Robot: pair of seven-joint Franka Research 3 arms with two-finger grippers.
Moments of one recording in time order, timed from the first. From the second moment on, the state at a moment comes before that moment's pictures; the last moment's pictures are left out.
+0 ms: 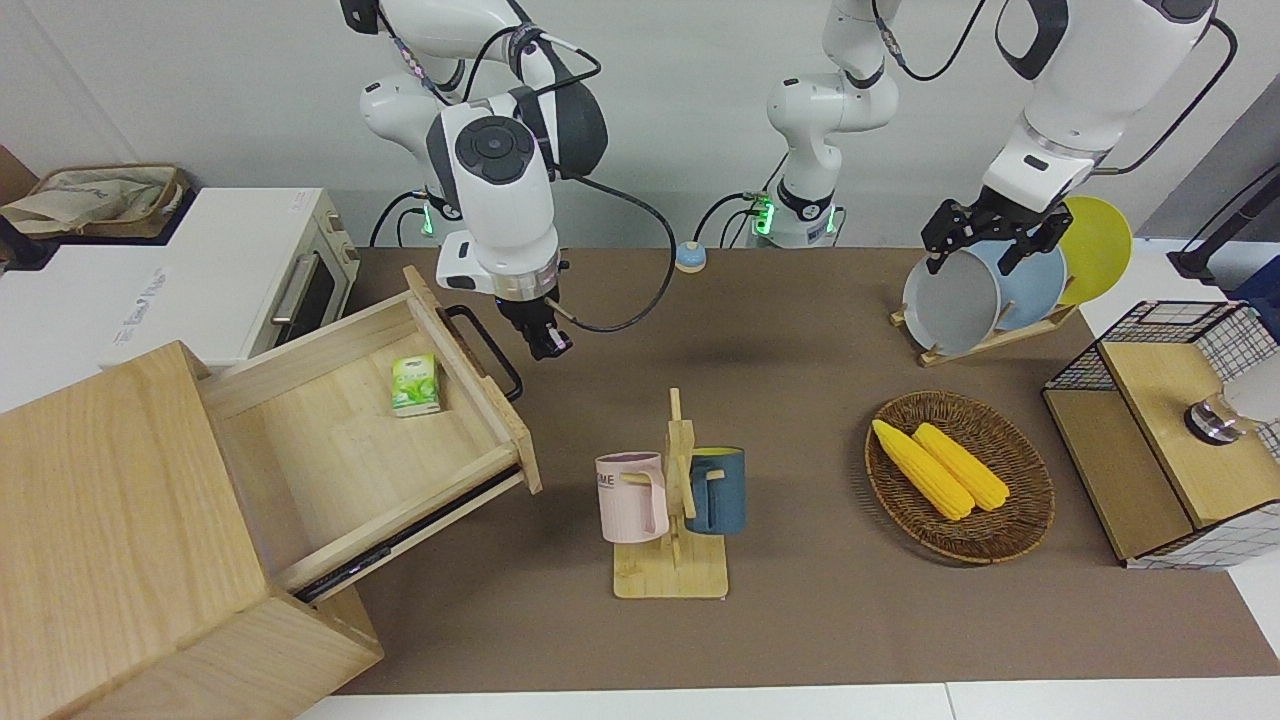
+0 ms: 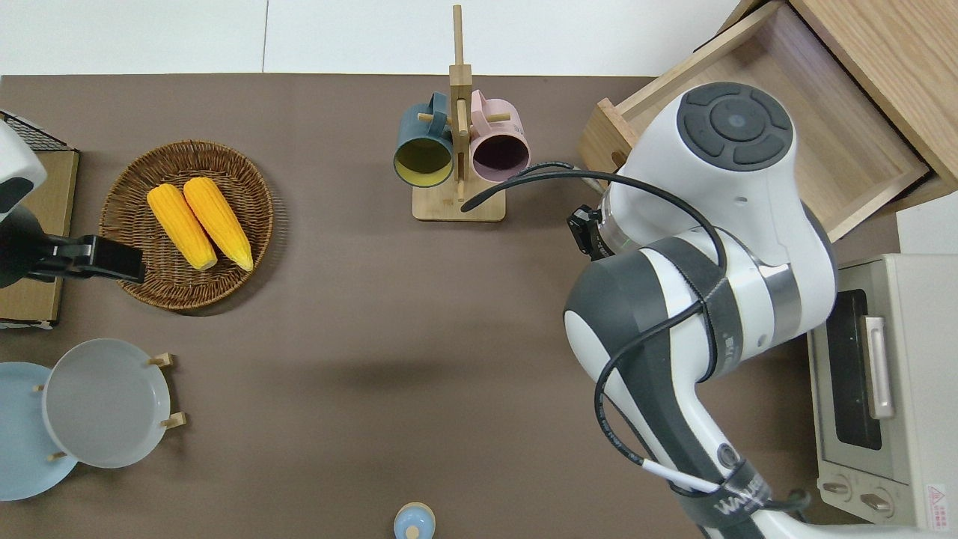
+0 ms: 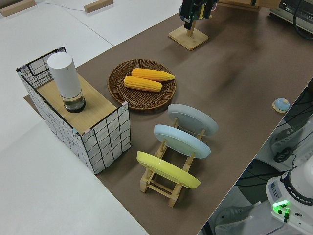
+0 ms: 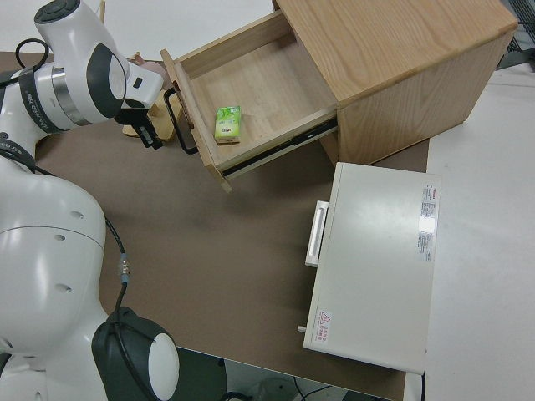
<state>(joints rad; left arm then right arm) 0.04 0.05 -0.07 -1.50 0.00 1.52 0.04 0.45 0.31 -0.11 -1.48 0.06 1.72 1.21</state>
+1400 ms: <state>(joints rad) 0.04 0.05 -0.07 -1.50 0.00 1.52 0.04 0.32 0.38 -0.12 -1.44 0.06 1.77 1.18</state>
